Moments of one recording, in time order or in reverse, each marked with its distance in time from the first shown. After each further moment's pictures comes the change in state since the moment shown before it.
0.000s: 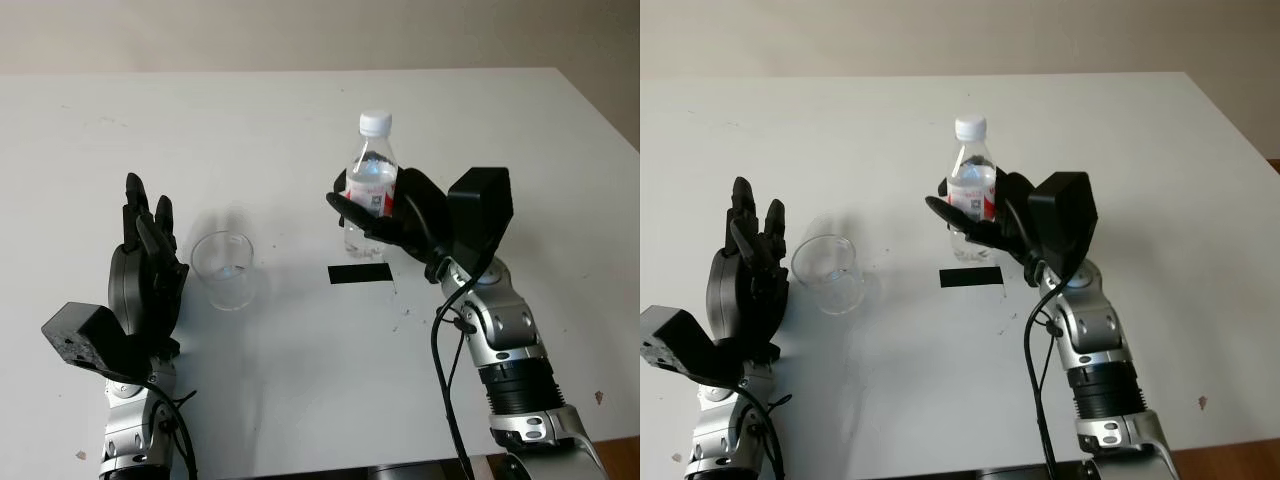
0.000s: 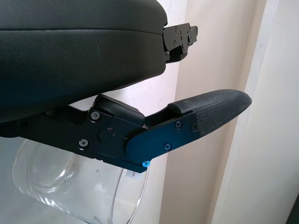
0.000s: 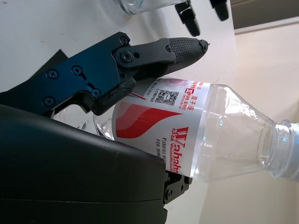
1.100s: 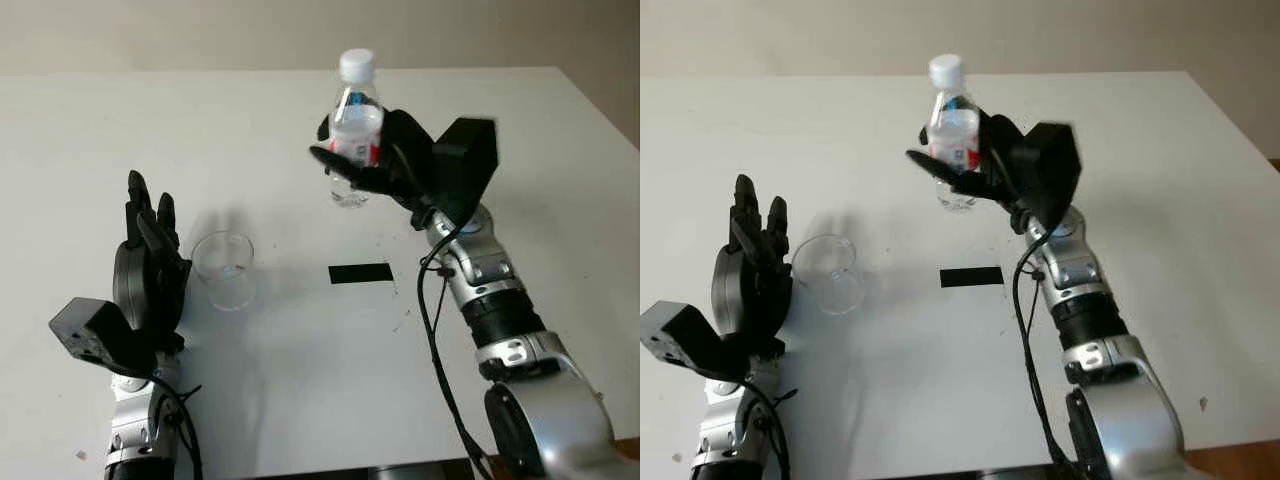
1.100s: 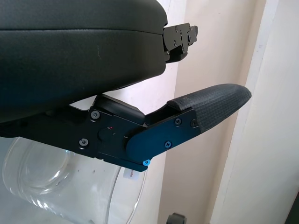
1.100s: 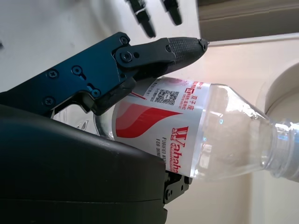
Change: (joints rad) left arm -0.028 -0.003 -0.014 0.041 0.006 -0.027 0.016; right arm -0.259 -0.030 -0.016 0.187 0.111 -0.032 0.042
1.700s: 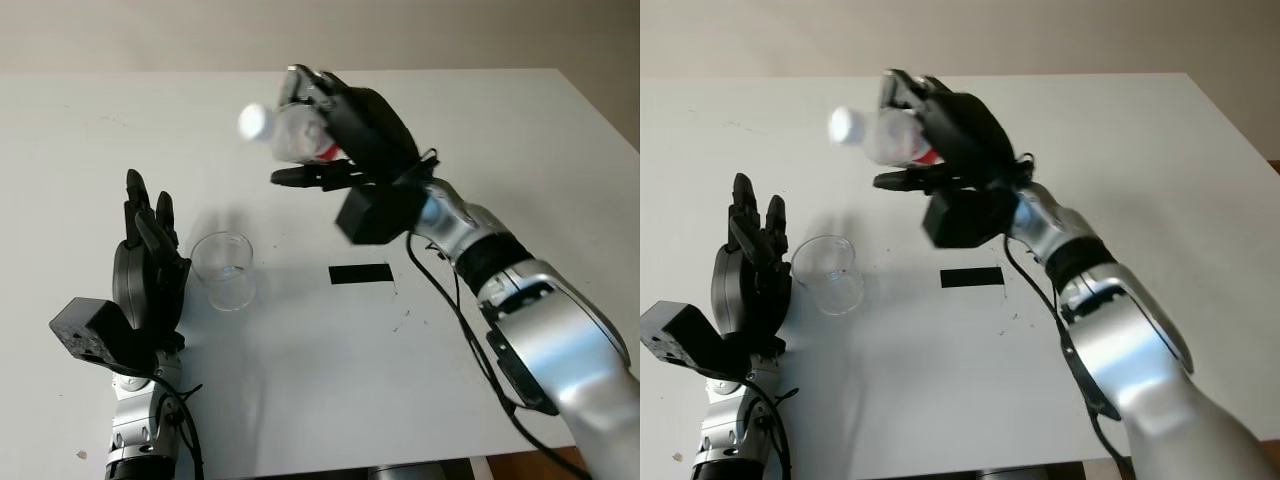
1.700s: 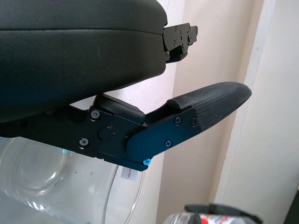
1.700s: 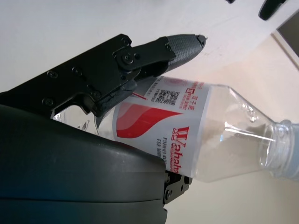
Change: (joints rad) left arm -0.007 0.000 -0.003 0.013 0.001 -0.014 0.012; right arm -0.306 -0.084 0.315 0.706 -0.567 -0.933 -0.452
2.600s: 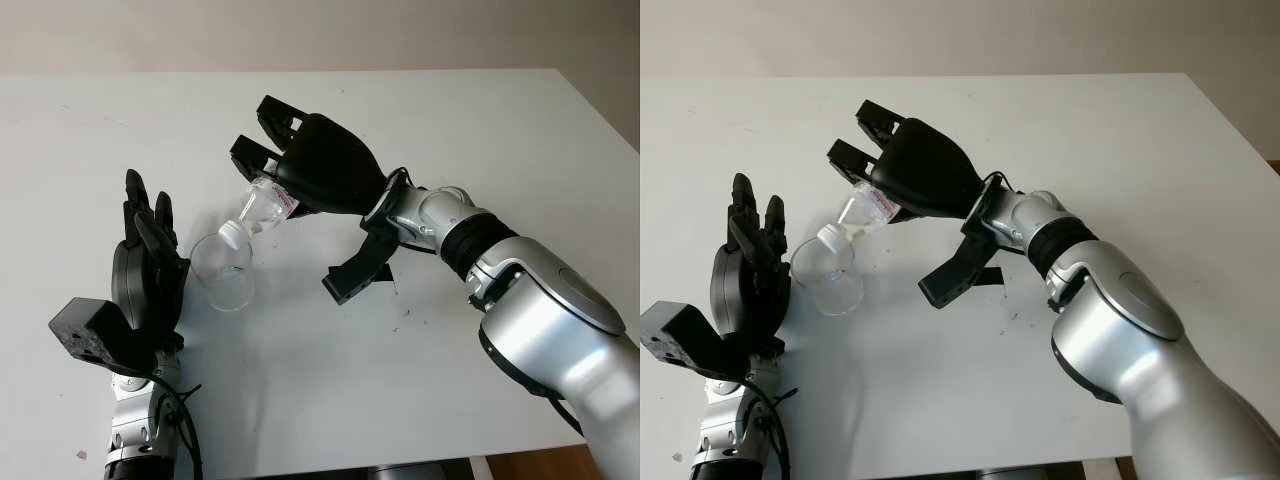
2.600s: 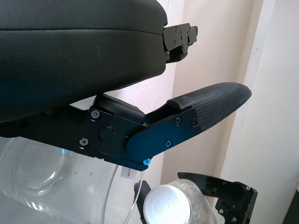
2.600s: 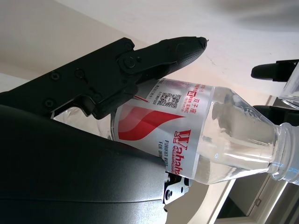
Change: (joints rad) left arm -0.002 0.000 -0.002 0.002 0.001 -0.003 0.002; right arm -0.209 0.015 0.567 0.135 -0.823 0.195 -0.899
